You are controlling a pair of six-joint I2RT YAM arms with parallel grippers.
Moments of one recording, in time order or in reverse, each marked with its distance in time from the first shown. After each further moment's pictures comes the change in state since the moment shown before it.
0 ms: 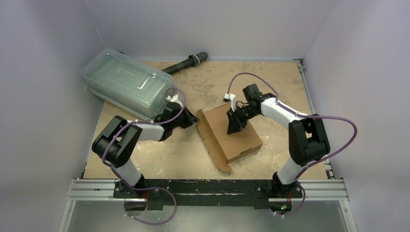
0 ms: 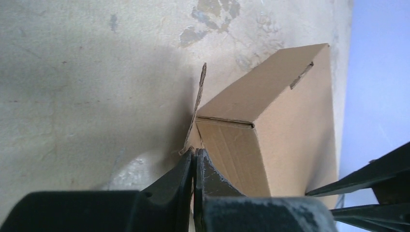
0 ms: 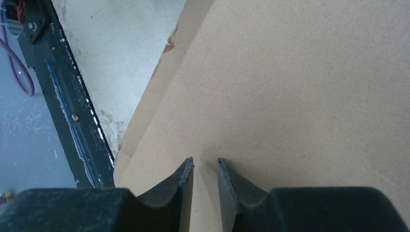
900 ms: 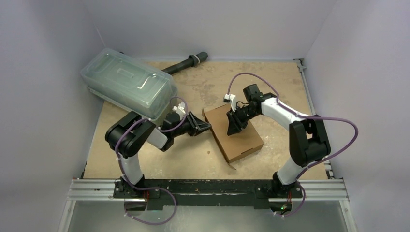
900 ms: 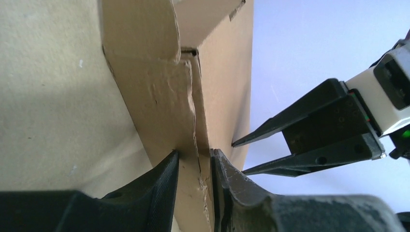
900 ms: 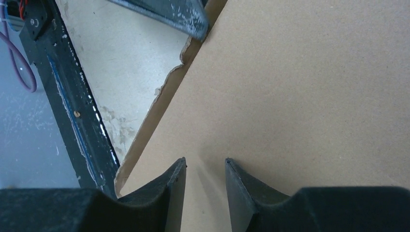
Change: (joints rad) left arm -0.044 0.147 -0.139 0.518 0.254 -0.394; right arm -0.004 -0.010 0.004 -0.031 0.000 -0.008
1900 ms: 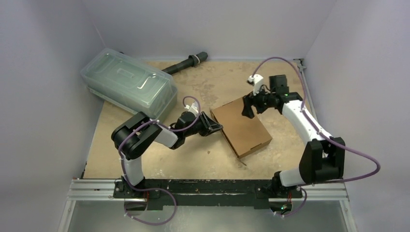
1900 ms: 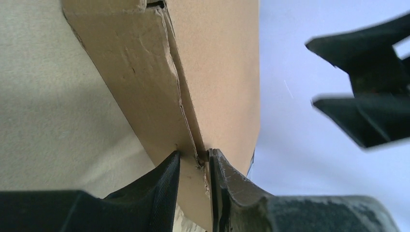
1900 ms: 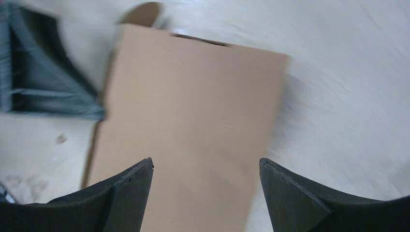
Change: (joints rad) left arm -0.163 0.035 0.139 -0.129 -0.139 0.020; right arm -0.141 -0.247 0.008 0.119 0.245 0.050
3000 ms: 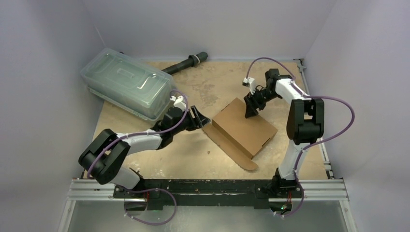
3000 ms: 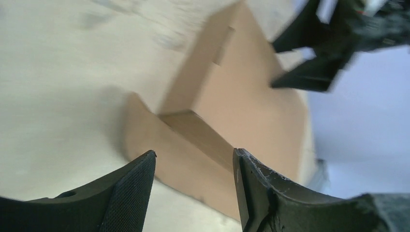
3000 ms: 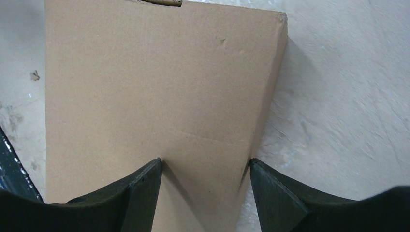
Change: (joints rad) left arm 0.051 -0.371 -0.080 -0.288 -0.119 0.351; right arm -0.166 0.532 0.353 -0.328 -0.156 -0.396
